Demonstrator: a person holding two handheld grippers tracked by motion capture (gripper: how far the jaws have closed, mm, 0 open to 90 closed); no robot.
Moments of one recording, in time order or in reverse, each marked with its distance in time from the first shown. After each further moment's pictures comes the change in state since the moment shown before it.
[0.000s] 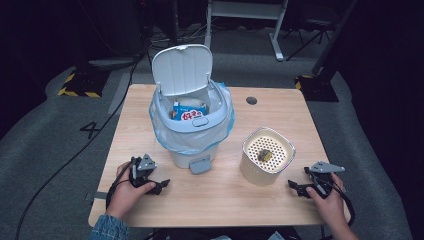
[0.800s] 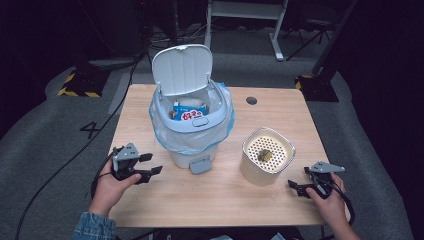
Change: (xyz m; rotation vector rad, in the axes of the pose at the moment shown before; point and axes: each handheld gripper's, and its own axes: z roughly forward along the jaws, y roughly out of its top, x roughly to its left) left arm 0.017 0.030 -0.071 -0.178 -0.078 -0.035; right arm 0.000 0.000 0.000 0.000 0.000 -0.001
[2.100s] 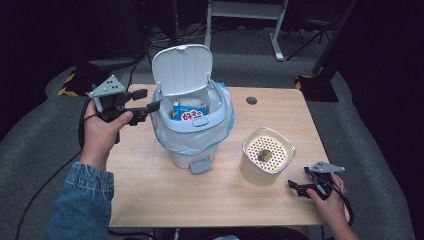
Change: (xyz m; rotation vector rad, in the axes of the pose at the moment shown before) left arm 0.023 0.157 -0.059 -0.325 0.091 0.003; right arm 0.000 0.000 0.000 -0.001 0.000 0.001
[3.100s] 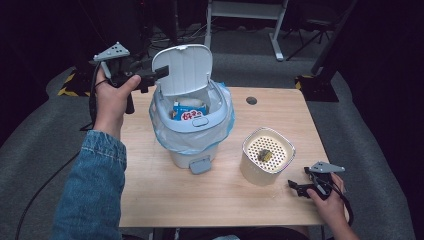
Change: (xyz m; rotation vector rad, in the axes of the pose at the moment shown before) left arm 0.029 0.046 0.040 -0.116 -0.087 -0.069; right arm 0.000 0.000 0.000 0.000 0.000 0.000
